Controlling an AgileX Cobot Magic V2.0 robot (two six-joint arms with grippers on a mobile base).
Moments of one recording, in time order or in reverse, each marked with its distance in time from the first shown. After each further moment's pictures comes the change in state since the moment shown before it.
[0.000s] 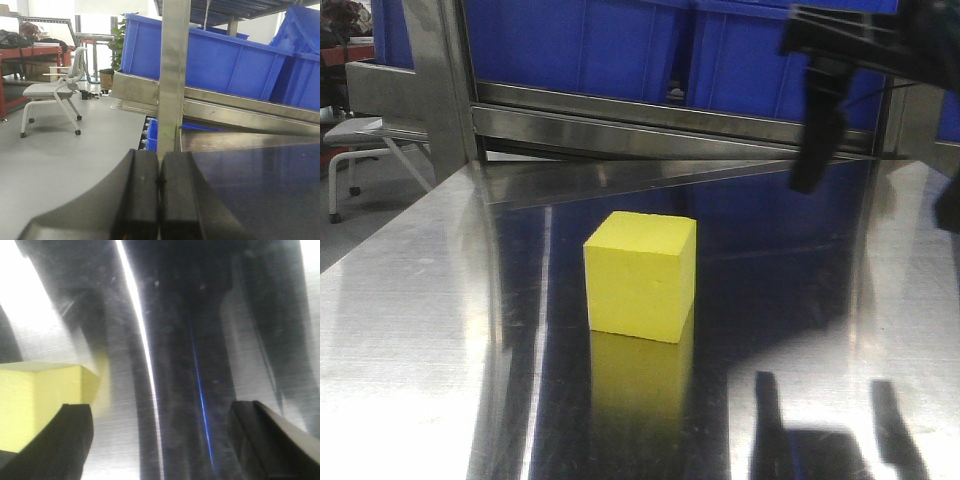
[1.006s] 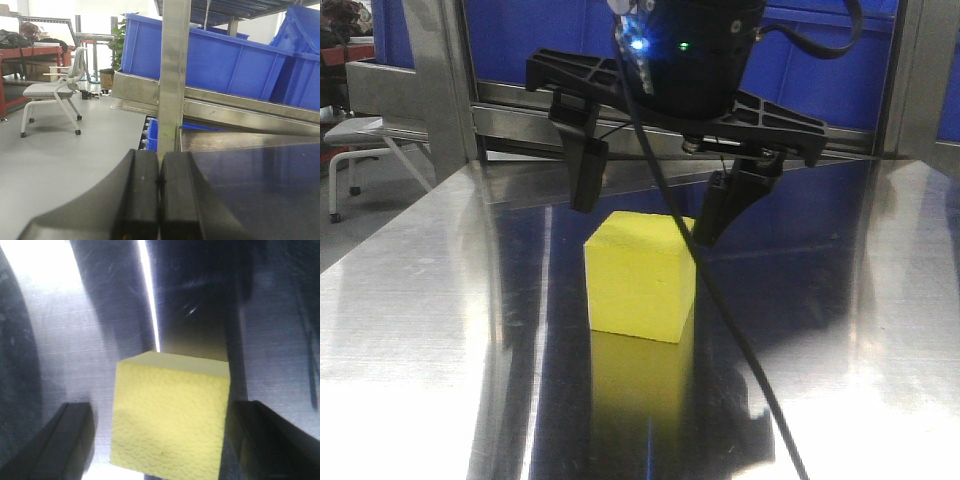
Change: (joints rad) left arm 0.000 0.000 0.000 0.000 0.000 0.000; right arm 0.208 0.361 -0.358 -0.001 0.034 0.131
